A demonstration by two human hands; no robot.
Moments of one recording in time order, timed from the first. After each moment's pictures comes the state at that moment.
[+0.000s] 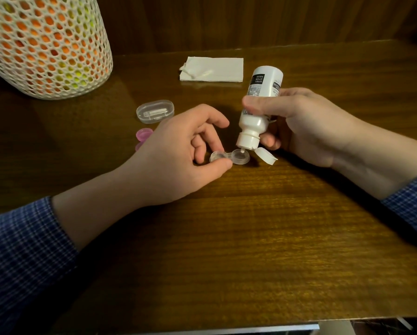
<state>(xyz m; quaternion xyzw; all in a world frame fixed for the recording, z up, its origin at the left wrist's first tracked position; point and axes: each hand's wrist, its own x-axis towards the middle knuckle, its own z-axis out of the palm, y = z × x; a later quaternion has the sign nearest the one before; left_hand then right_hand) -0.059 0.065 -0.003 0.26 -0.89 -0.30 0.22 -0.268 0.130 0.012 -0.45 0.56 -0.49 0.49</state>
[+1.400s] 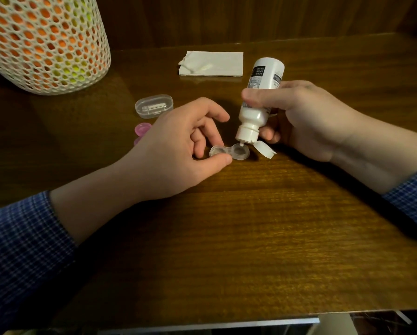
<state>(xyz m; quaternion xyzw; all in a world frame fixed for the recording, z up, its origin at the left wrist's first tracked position) -0.059 0.066 -0.003 0.25 -0.89 -0.30 0.22 -0.265 0.130 0.012 -0.44 0.57 -0.50 0.48</state>
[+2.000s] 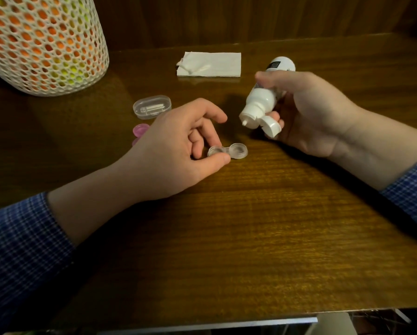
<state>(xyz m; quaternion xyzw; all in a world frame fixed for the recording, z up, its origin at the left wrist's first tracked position) -0.060 0.066 -0.002 0.26 -0.89 -0.31 0.22 -0.271 0.125 0.016 -0.32 0.54 -0.57 0.54</state>
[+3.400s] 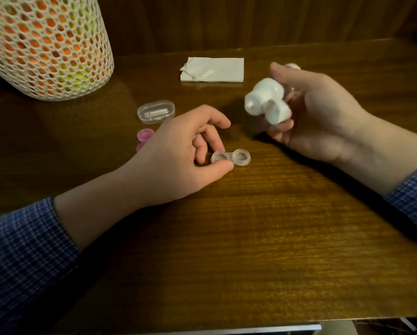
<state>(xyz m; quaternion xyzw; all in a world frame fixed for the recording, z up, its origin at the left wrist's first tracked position) -0.058 0.064 -0.005 0.25 -0.89 -0.31 0.22 -0.279 0.126 0.017 -0.28 0.48 -0.60 0.58</state>
